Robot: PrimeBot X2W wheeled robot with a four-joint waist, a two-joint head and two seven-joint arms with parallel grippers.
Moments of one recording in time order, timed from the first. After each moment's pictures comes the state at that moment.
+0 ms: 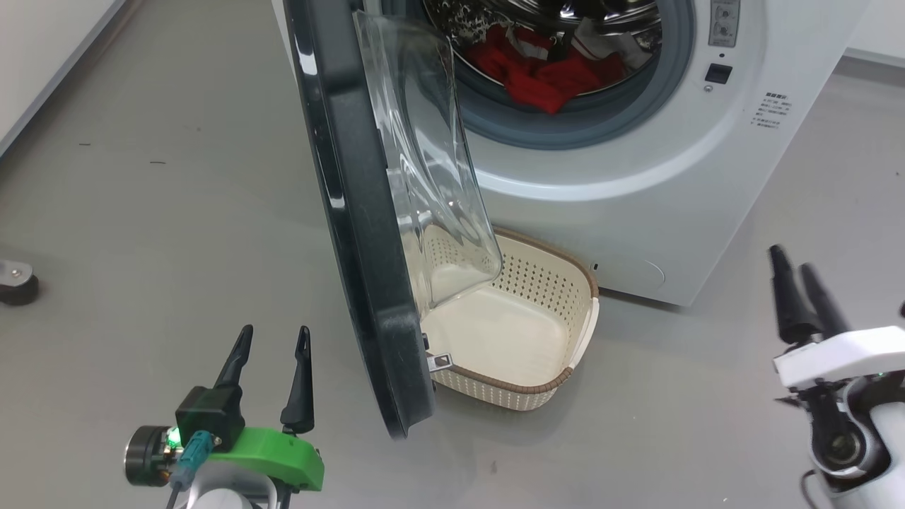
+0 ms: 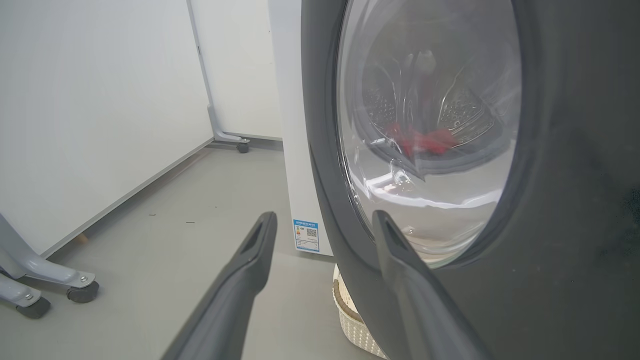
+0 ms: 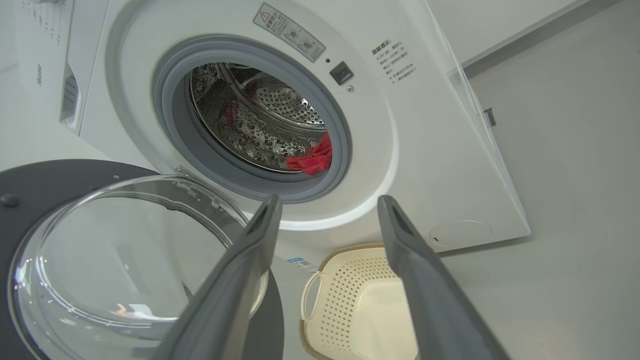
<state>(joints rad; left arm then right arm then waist) -0.10 0.03 -0.25 0.27 -0.32 0.08 -0.25 -0.13 -0.28 0.18 0.20 1.17 0.12 -0.08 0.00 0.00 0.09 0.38</state>
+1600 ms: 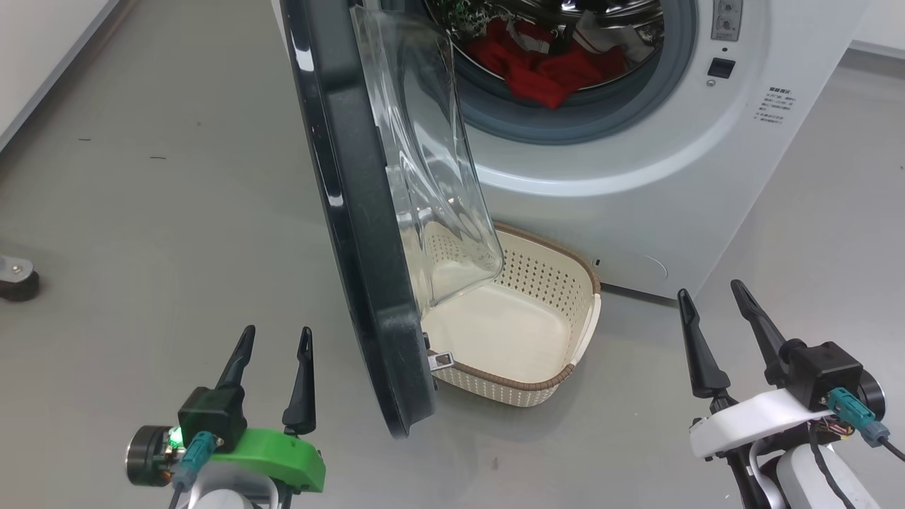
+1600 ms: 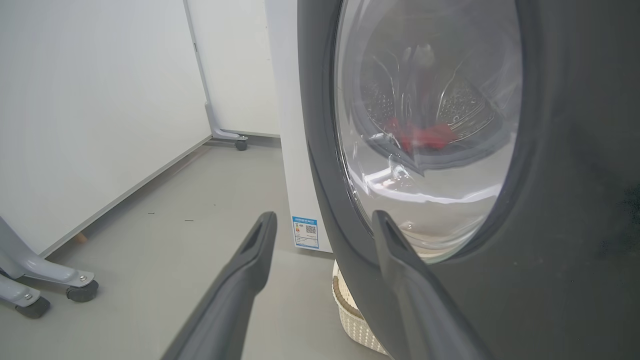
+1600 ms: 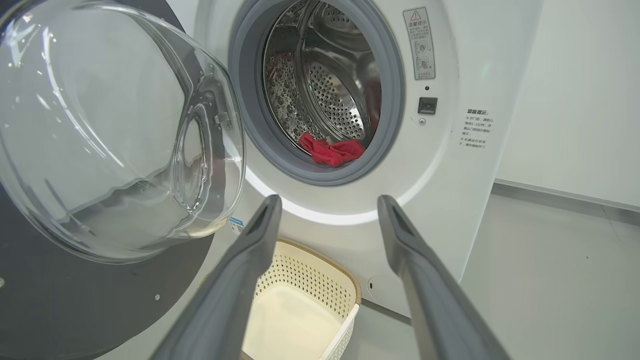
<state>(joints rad) -0.10 0.04 -0.26 0.27 -0.32 0.08 -0.25 -0.05 -0.20 0.25 0.15 0.37 -0.02 -0.26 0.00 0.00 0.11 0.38</state>
